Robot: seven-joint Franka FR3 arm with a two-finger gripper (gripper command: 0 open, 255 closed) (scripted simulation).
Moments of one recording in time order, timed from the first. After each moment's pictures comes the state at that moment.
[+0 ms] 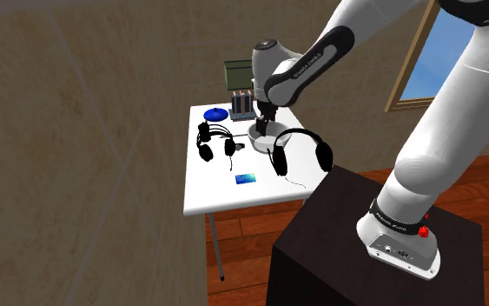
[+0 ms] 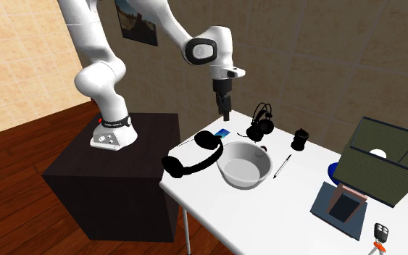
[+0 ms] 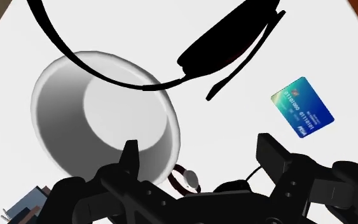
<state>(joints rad) -0.11 -0.05 0.05 -2.41 -0.37 2.44 0.03</state>
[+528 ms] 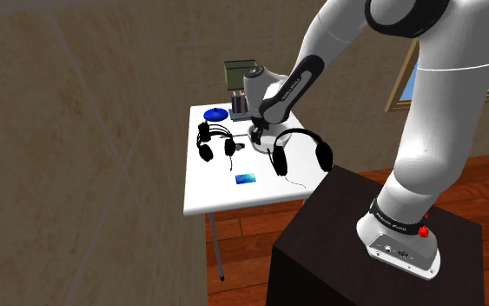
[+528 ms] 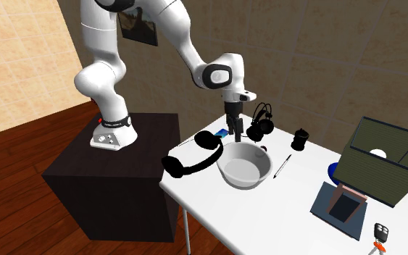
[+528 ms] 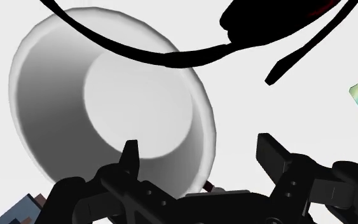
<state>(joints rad) -0.12 0.26 0.00 -2.26 -0.58 2.56 0.16</state>
